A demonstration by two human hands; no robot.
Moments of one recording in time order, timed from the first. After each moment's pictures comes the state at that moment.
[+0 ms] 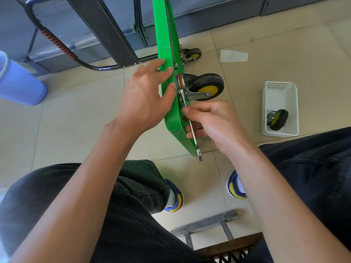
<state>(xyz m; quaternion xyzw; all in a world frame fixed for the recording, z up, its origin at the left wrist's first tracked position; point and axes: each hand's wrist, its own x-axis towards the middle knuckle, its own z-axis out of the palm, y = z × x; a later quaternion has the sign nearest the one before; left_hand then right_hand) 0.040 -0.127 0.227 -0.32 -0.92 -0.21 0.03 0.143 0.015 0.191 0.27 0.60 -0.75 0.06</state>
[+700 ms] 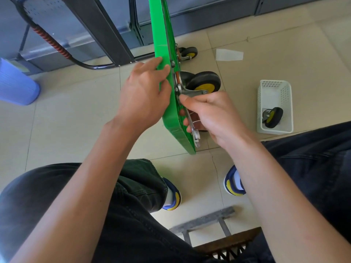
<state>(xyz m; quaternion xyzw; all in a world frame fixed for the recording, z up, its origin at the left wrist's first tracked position) 0.044 -0.125 0.228 -0.33 -0.93 -0.17 0.07 0.141 0.012 0.210 0.27 0.61 -0.74 0.04</state>
